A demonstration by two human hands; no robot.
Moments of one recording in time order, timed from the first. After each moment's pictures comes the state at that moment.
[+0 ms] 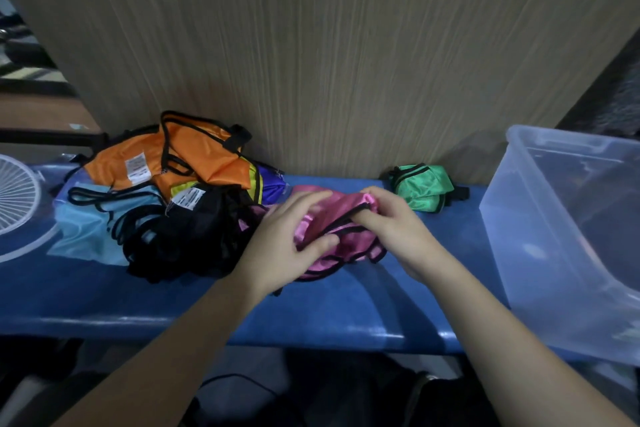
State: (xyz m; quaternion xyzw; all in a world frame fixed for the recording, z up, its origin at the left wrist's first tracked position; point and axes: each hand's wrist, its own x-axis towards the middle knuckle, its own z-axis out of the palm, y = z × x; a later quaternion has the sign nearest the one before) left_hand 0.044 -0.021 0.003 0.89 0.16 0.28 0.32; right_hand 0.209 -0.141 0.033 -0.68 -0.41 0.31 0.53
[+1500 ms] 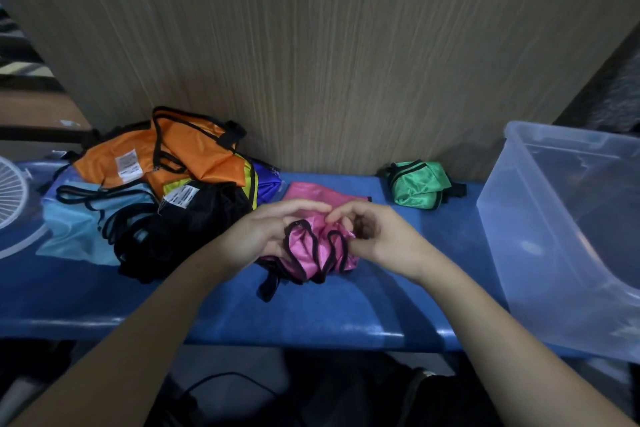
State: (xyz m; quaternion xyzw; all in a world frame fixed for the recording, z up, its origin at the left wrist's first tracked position) left_hand 0.033 0.001 0.023 0.69 0.16 0.09 0.70; right_hand 0.211 -0.144 0.016 -0.62 -0.53 0.33 0.47
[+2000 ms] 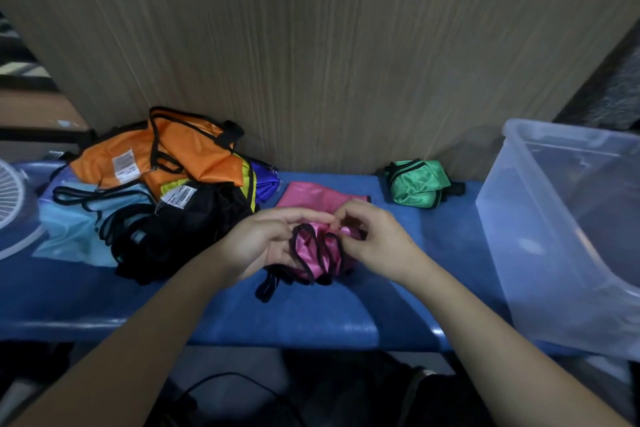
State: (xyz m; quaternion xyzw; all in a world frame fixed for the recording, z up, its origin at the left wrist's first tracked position) left_hand 0.039 -0.001 0.012 0.60 0.15 0.06 0.78; right_hand 0.205 -0.139 0.008 -0.69 -0.58 0.14 0.41
